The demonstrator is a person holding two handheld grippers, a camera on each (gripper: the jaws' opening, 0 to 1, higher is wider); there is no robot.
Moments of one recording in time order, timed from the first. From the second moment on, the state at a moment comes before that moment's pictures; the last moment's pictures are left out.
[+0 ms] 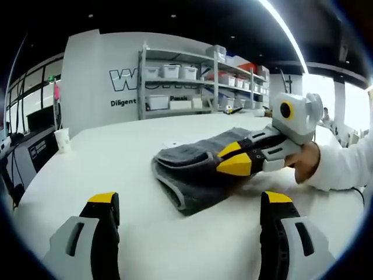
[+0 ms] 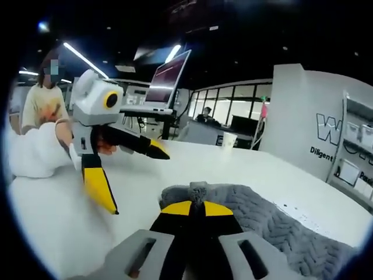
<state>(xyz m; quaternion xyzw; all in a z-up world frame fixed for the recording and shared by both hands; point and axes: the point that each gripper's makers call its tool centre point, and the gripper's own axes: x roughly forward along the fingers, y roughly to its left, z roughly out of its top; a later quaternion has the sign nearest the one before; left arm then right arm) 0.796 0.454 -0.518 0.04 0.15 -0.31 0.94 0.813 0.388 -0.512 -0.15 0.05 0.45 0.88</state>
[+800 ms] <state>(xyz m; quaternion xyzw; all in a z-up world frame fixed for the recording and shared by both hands) 0.807 0.460 -0.523 0.04 0.15 -0.31 0.94 0.835 0.298 -0.501 -0.18 0.02 0.36 0.92</state>
